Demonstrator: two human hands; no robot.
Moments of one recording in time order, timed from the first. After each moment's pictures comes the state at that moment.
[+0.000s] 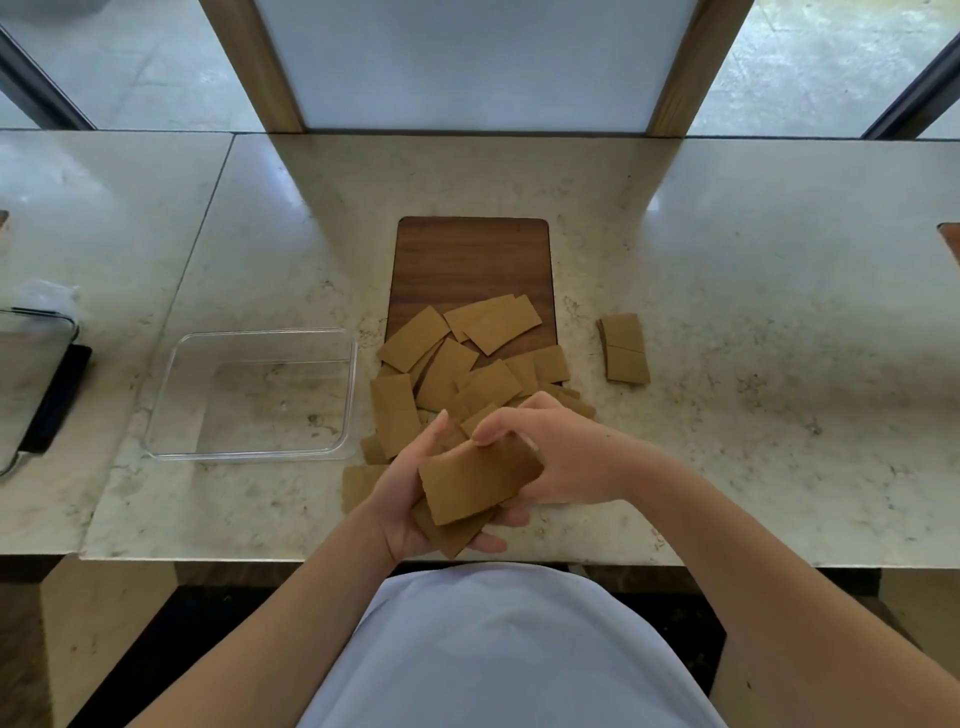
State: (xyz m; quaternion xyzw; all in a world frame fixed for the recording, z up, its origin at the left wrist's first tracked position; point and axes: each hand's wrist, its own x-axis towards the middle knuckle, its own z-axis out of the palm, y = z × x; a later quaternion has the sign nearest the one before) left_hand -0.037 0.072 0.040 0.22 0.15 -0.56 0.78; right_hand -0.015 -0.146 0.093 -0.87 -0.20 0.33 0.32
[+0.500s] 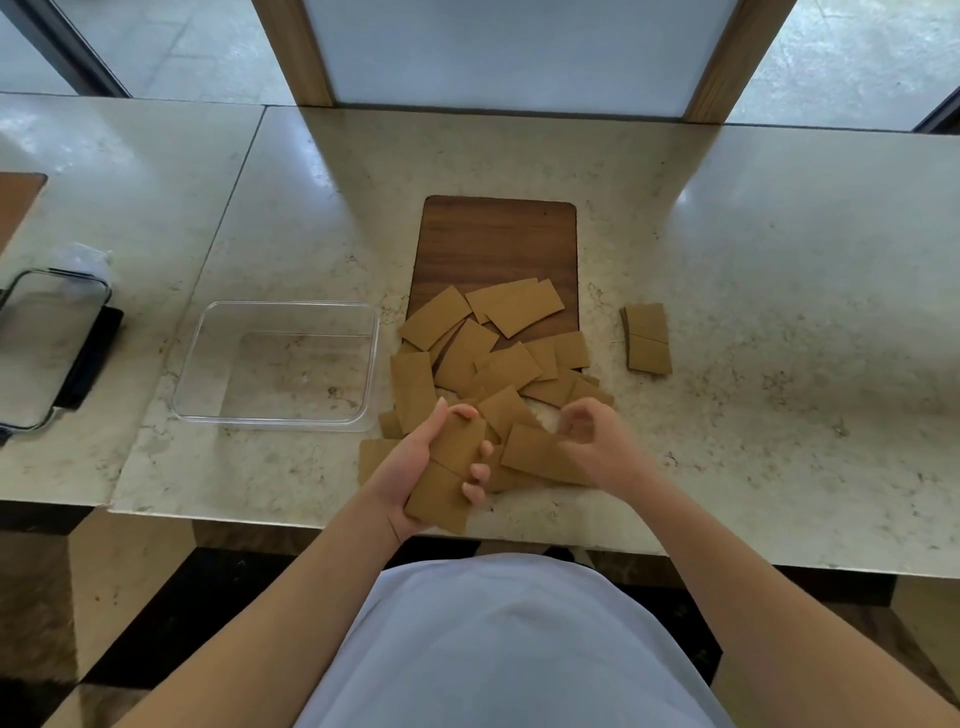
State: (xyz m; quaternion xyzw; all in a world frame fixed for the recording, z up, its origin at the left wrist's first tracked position) left_hand -0.045 0.087 0.026 0.26 0.23 -0.41 0.84; right_hand -0.034 -0.166 0.017 -0.89 0.08 0.21 0.40
